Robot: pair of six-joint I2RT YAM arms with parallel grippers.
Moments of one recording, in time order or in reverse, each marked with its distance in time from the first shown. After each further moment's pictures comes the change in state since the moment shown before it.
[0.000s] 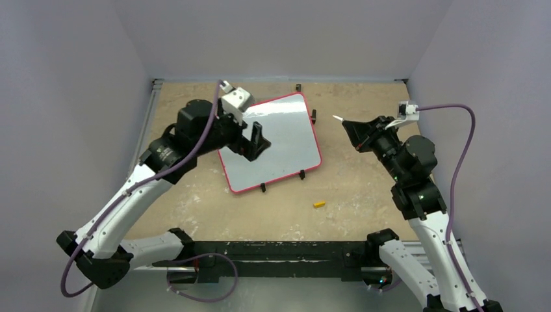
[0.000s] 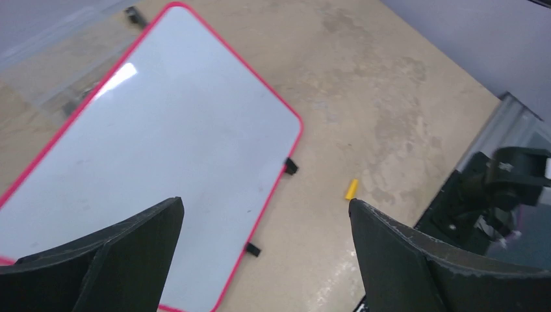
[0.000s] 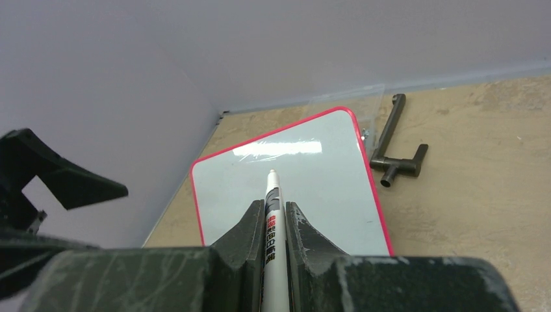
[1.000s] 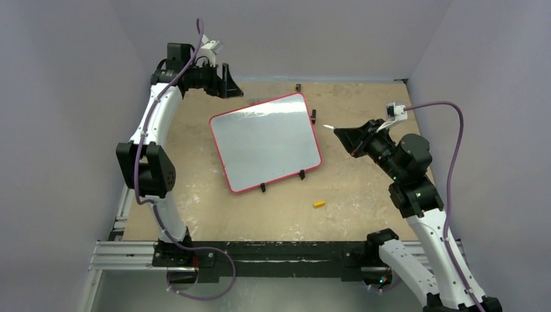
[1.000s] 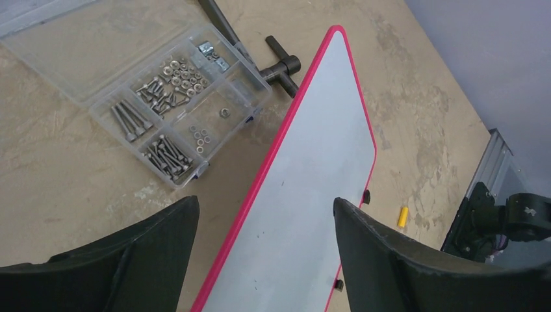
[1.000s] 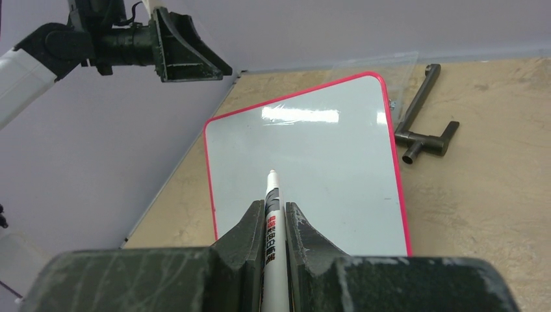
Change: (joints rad) left arm 0.685 0.731 0.546 -0.114 0.649 0.128; right arm 0.000 0.011 -0.018 -0.019 -0.152 -0.029
